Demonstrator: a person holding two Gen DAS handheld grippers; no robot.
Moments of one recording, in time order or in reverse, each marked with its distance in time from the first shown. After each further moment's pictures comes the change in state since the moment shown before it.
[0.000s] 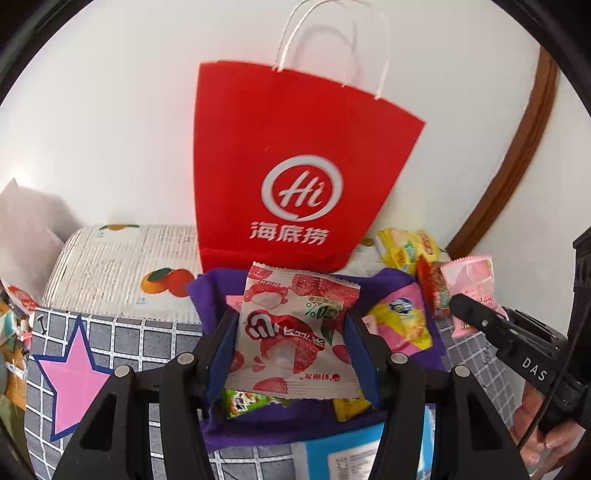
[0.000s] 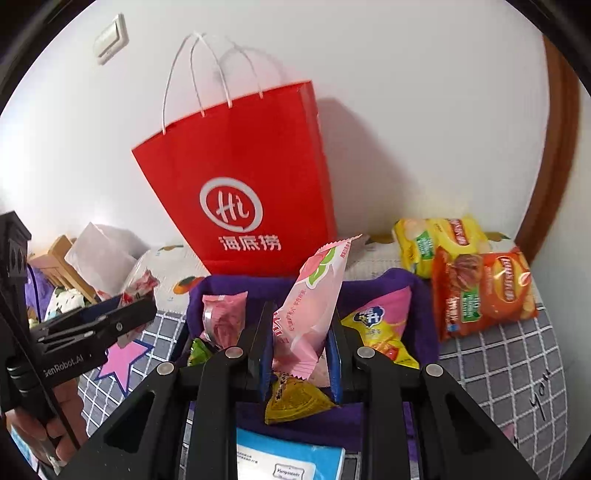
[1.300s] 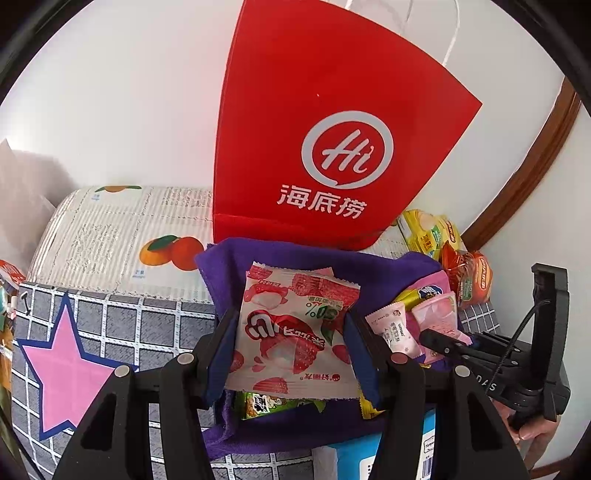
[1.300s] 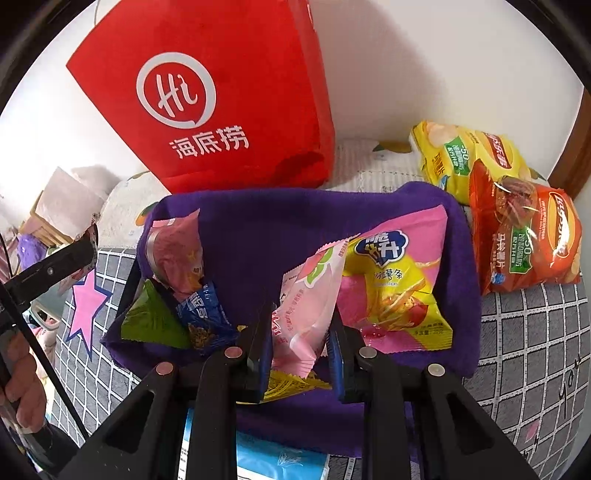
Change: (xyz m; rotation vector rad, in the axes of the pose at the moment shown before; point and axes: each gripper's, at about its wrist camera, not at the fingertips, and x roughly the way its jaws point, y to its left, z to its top) left arm 0.040 0.029 -0.003 -0.058 0.105 -0.018; right arm 0.090 -0.017 -0.029 -0.005 0.288 -0.002
